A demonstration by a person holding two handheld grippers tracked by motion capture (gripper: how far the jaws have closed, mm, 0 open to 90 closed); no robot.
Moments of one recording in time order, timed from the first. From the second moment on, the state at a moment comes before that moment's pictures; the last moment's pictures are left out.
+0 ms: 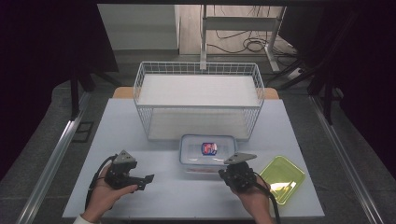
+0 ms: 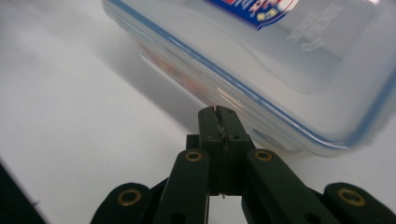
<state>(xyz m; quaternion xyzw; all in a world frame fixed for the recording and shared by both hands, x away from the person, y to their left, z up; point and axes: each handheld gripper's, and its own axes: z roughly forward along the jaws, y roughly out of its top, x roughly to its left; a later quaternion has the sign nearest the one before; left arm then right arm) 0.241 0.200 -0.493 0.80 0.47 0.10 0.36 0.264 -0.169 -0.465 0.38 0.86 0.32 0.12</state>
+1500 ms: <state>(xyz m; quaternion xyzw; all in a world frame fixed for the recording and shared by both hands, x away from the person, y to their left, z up) 0.268 0.176 -0.455 0.77 0.48 0.08 0.42 0.287 -0.251 -0.413 0.45 0.78 0.42 0.07</state>
